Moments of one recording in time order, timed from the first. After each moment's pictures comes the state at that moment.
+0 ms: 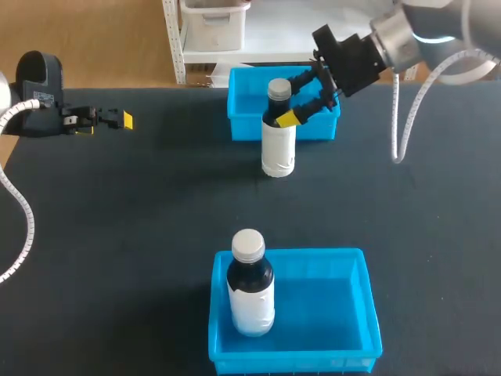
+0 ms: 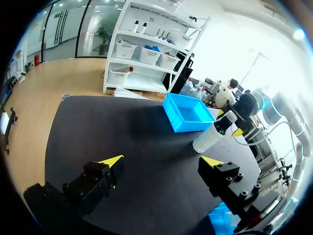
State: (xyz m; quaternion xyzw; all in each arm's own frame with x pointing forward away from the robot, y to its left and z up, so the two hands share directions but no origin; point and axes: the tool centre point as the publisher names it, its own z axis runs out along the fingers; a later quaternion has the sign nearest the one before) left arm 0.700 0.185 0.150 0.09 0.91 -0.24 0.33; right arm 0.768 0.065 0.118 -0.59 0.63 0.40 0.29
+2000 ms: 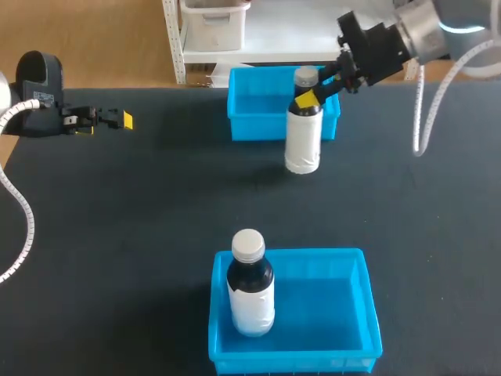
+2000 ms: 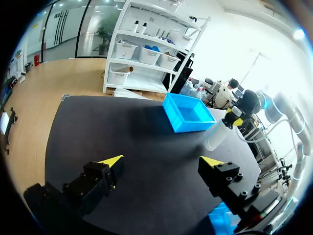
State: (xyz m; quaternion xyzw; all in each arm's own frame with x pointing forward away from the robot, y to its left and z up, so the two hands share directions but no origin) left arm 0.700 0.185 0.150 0.09 0.91 -0.24 0.33; right arm 0.782 0.022 0.137 -0.56 0.66 0.40 0.30
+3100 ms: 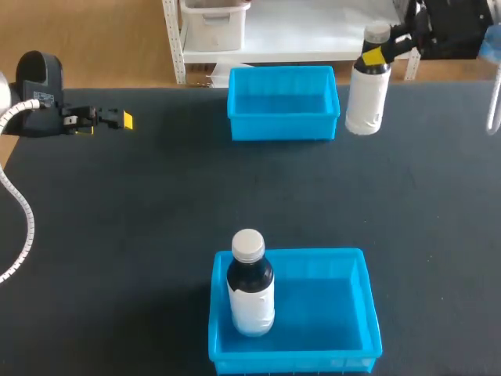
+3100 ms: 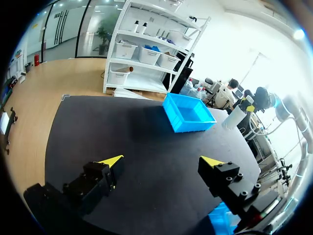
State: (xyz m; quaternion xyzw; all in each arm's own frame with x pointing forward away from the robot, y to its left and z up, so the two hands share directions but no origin) left arm 0.700 0.185 0.150 0.09 0.91 -0.24 0.33; right arm 0.812 -0.083 0.204 -0.51 0.71 0.32 0.37
